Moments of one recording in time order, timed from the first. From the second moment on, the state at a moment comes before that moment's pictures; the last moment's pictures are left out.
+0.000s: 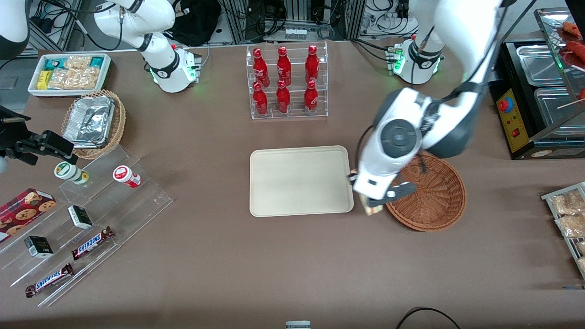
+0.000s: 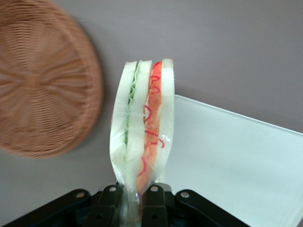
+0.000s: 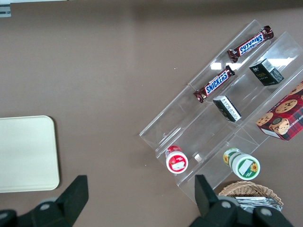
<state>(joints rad) -0.34 0.47 -0.24 -1.52 0.07 1.89 -0.89</state>
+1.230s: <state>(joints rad) -0.56 0.72 -0.24 -1.50 0.14 2.20 -0.88</state>
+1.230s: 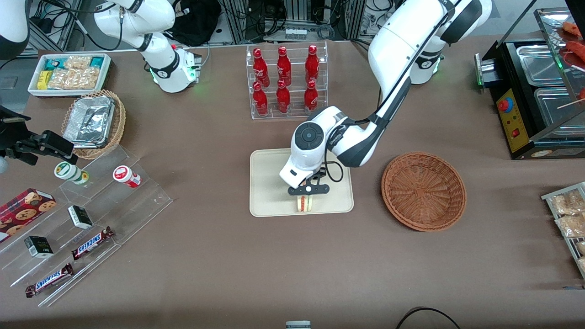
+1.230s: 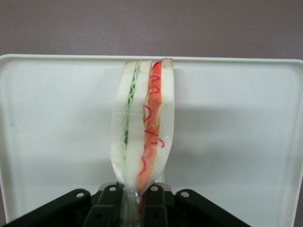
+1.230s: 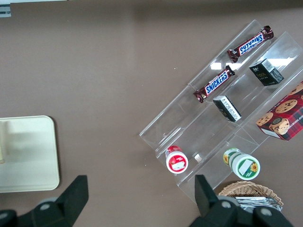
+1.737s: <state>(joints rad) -0.60 0.73 -0.24 -1.50 0.14 2.15 -0.88</state>
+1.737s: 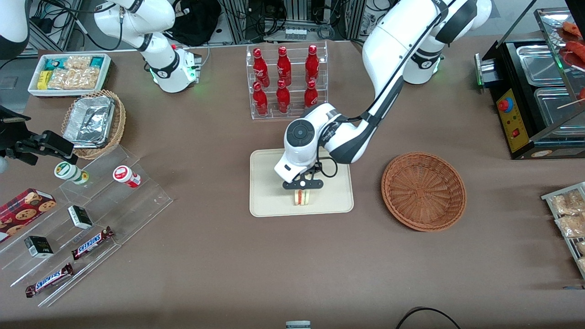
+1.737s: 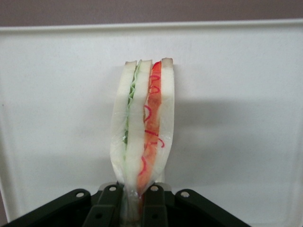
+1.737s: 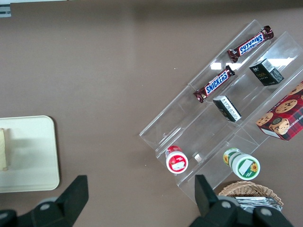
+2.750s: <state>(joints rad) -0.59 0.59 -0.20 -1.46 0.14 2.02 -0.96</state>
